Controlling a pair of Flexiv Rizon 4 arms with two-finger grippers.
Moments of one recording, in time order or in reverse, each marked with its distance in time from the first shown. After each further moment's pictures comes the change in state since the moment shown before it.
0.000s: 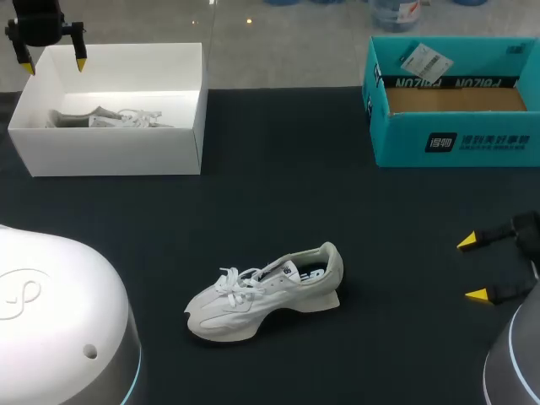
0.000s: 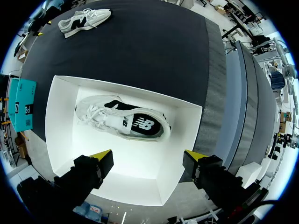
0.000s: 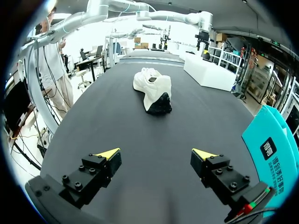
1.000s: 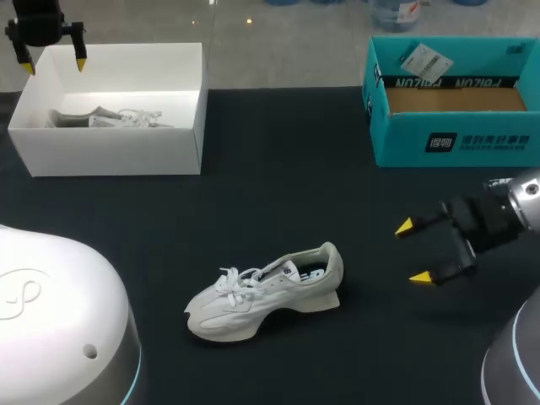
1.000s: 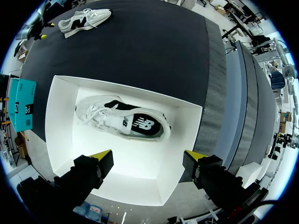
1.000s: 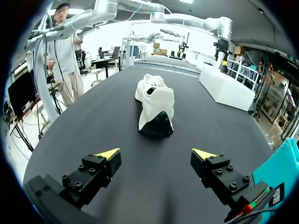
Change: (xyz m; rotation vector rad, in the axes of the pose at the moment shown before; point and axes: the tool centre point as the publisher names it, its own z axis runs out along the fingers) left arm 0.000 0.000 0.000 0.000 0.000 0.000; right arm -0.035 0.053 0.085 -0.087 0.140 -0.152
